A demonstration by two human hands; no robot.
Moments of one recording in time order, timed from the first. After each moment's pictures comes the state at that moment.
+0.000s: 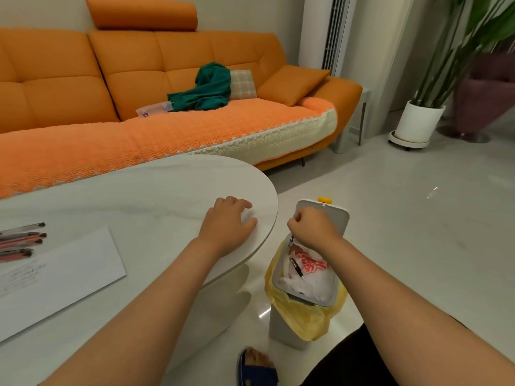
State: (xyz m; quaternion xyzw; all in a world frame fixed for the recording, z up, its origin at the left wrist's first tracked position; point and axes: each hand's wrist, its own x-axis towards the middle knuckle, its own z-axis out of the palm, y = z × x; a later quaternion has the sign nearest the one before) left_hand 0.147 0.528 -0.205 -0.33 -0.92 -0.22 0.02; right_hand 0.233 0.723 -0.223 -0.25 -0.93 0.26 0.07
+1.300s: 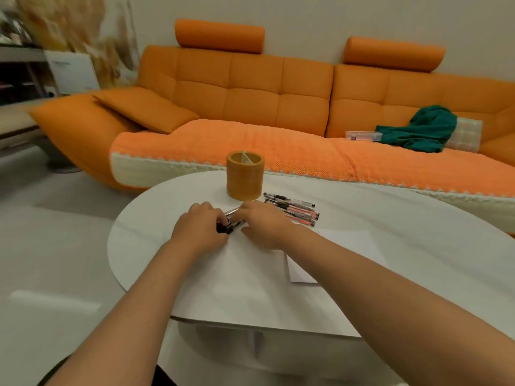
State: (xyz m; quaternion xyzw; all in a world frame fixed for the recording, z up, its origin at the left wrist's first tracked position) left_hand 0.171 0.000 -0.176 0.05 -0.99 -0.13 0.08; right_hand 0.103 0.161 -0.173 0.41 -0.91 0.07 0.03
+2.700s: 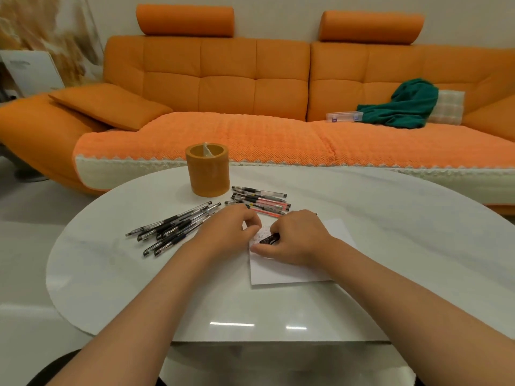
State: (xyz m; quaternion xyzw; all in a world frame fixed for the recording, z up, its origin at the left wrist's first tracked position) left_hand 0.127 0.107 -0.186 -0.10 -0.96 -0.25 0.05; right_hand 0.108 0.291 -0.190 0.31 -0.94 0.03 0.13
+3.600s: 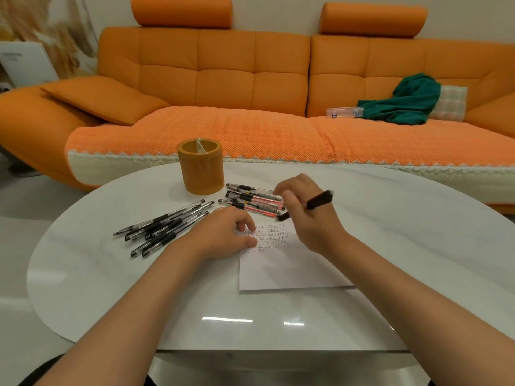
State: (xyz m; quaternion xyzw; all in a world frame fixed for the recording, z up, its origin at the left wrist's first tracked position) left_hand 0.119 0.104 -0.189 -0.11 -0.96 -0.26 -0.03; right_hand 0.099 0.315 -0.174 0.30 -0.83 0.44 0.19
